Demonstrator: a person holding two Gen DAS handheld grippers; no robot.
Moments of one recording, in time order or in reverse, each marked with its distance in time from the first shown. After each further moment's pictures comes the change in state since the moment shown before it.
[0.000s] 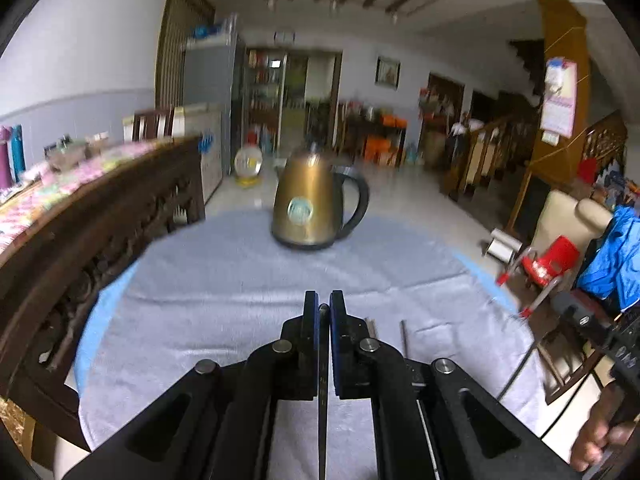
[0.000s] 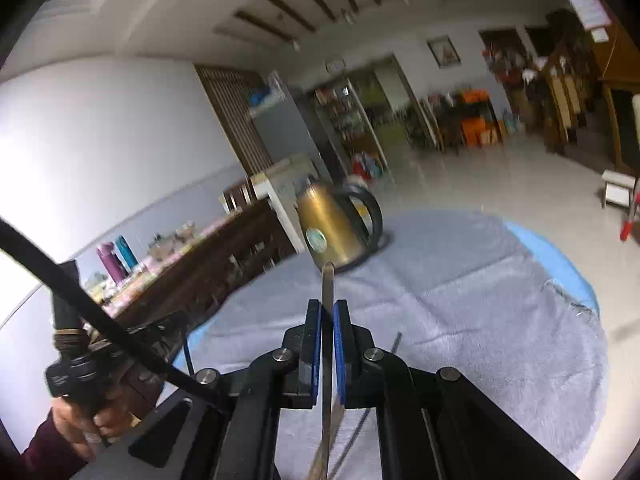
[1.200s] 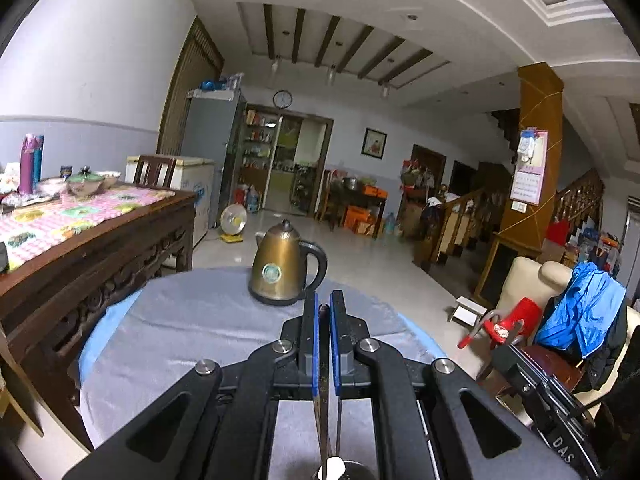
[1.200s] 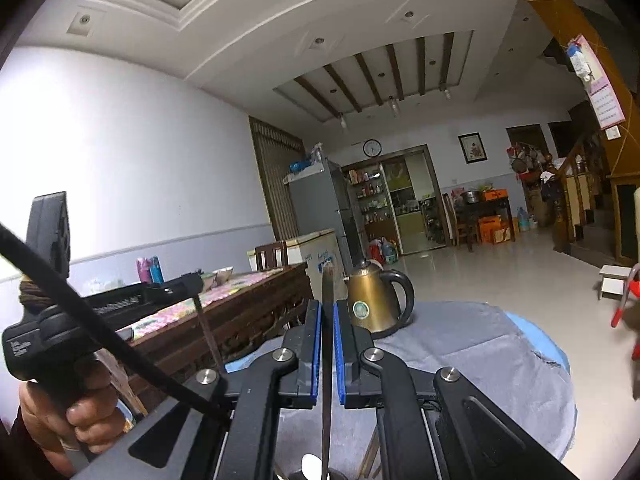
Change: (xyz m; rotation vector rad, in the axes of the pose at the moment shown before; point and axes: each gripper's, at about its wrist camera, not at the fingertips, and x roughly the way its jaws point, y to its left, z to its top) left arm -0.114 -0.022 -0.009 -0.097 -0.228 -0.075; right arm -0.123 0.114 -0.028 -0.195 -0.258 0.031
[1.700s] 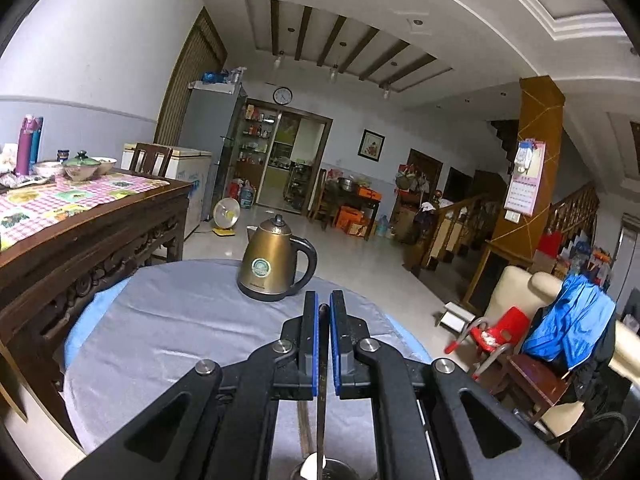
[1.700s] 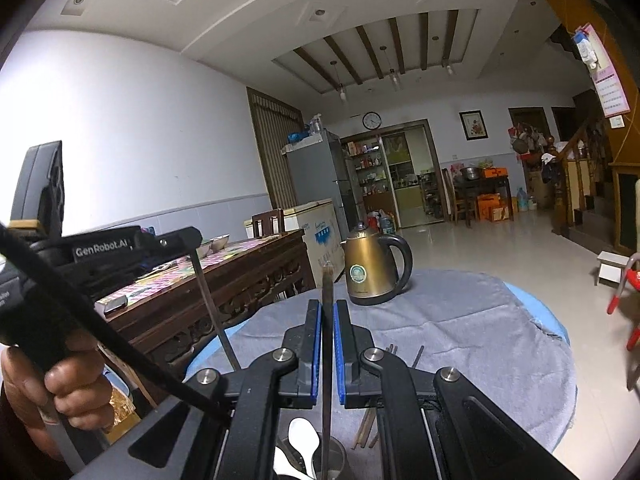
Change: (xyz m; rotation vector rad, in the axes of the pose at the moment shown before) left arm -0.005 -0.003 -0.006 -0.054 -0.005 -0.043; right arm 0.005 -0.006 -0.034 -0.007 0.098 -0.013
